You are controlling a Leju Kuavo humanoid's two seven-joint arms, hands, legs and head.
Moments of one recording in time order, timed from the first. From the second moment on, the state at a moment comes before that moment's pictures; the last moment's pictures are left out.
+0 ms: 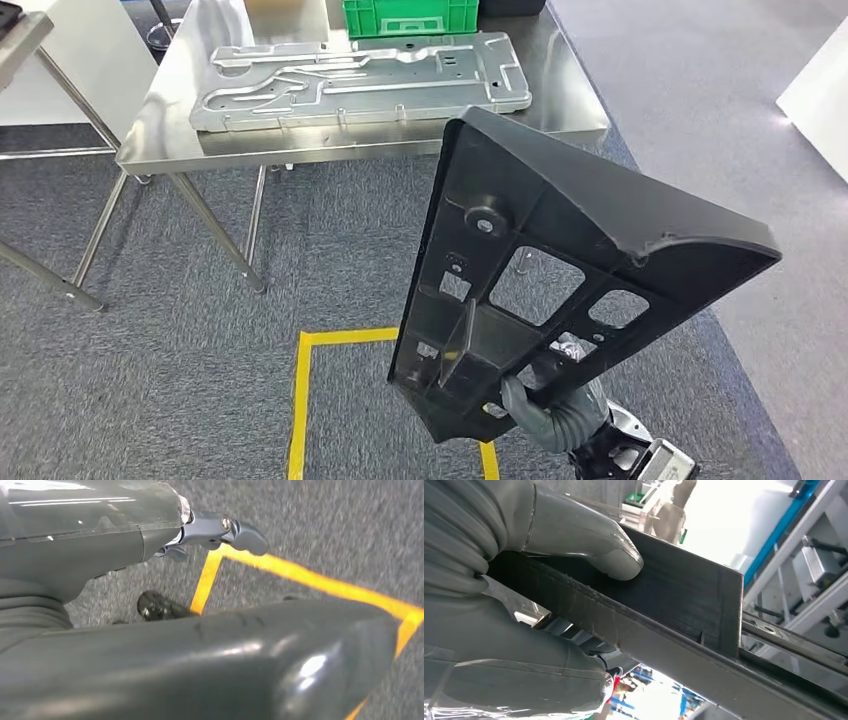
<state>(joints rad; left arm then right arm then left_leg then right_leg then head) -0.08 0.00 1.39 -0.24 -0.74 -0.12 -0.41 -0.01 -0.15 0.40 -1.77 0.12 0.18 -0.69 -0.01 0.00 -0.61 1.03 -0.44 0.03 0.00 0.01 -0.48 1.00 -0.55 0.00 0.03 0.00</state>
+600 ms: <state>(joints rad) -0.08 -0.01 1.40 -0.24 -0.72 -0.13 -0.41 -0.01 -0.15 0.39 -1.75 0.18 0.16 -0.69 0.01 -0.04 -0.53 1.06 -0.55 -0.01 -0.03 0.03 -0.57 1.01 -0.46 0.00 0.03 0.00</state>
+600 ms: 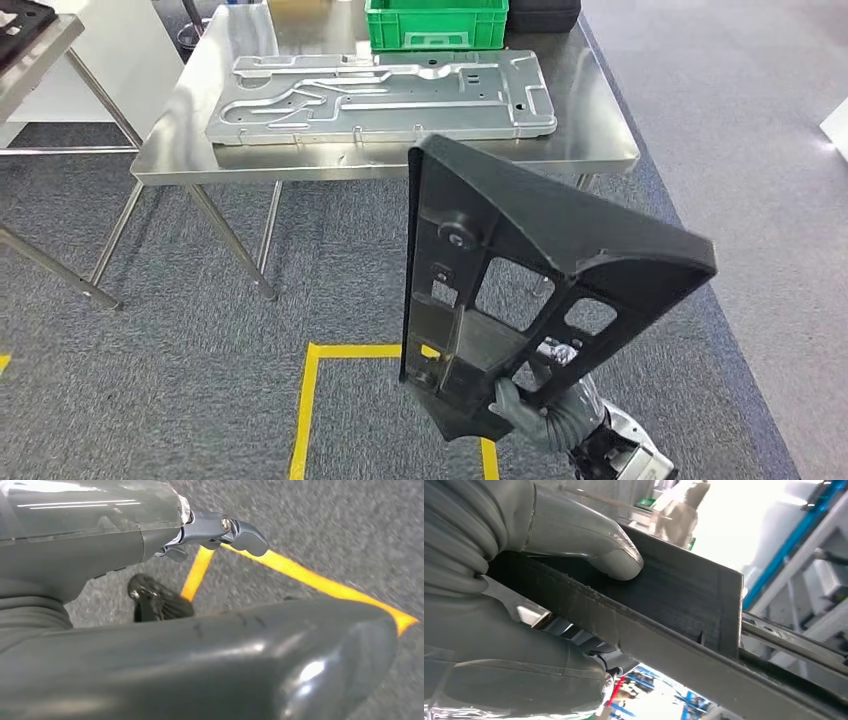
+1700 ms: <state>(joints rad) -0.08 -0.03 1.41 -0.24 -0.72 -0.12 -0.42 -0.03 -0.15 0.40 -1.77 0.14 0.13 -0.69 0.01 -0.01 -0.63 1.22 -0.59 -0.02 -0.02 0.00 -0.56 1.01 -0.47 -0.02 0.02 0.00</state>
